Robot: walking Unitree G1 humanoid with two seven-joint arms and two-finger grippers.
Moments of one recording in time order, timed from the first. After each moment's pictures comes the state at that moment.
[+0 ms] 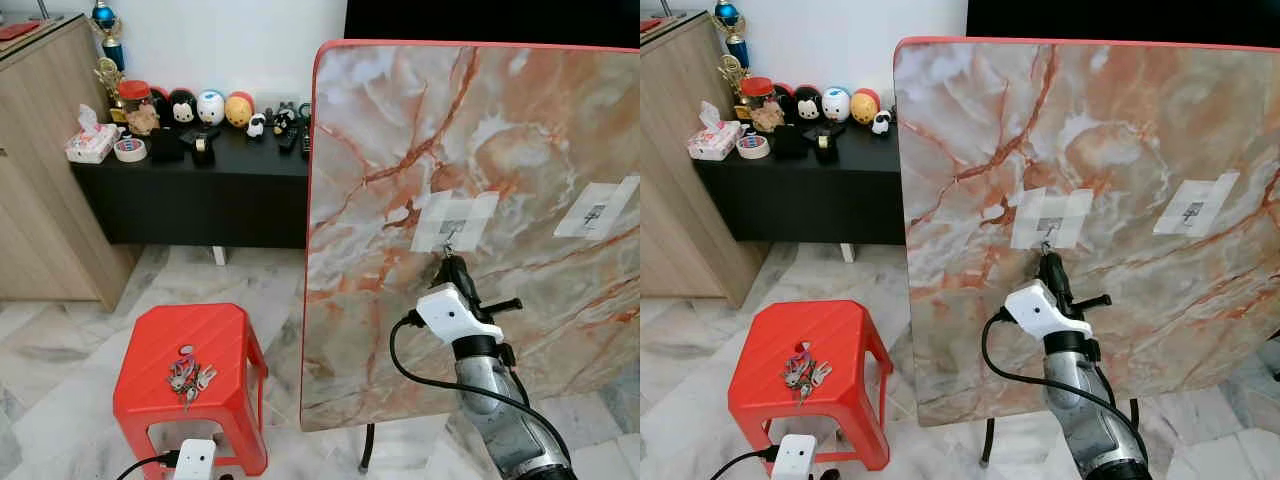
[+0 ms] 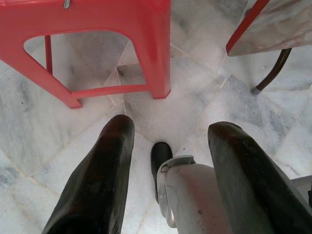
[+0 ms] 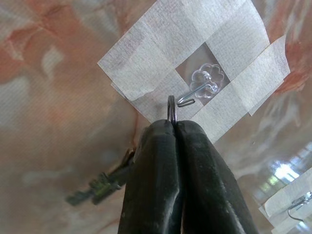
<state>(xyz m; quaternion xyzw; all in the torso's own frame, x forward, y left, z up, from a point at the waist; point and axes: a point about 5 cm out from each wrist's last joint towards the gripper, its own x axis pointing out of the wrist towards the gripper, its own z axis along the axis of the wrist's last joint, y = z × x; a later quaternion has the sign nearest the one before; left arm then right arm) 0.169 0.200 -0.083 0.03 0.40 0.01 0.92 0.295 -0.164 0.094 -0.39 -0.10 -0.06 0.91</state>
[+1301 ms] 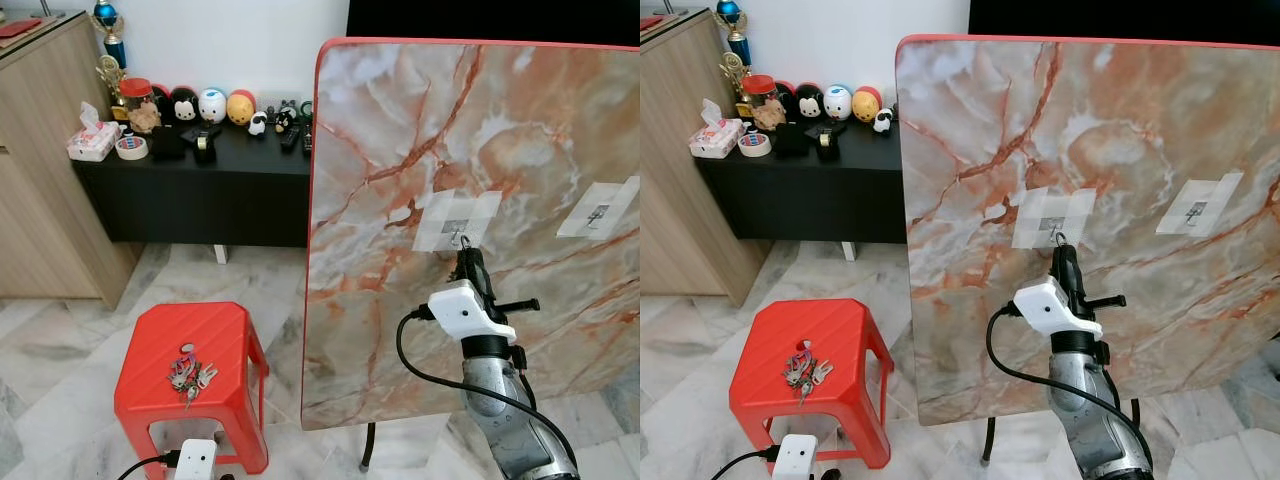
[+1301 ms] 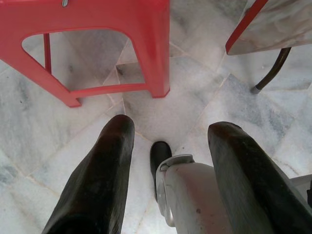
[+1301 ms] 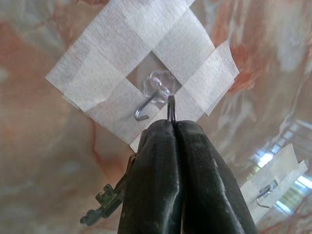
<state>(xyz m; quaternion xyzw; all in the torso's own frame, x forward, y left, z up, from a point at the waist) 0.169 0.199 -0.083 0.03 0.40 0.01 0.92 0.288 -0.169 0.107 -0.37 -0.12 -0.10 0.92</state>
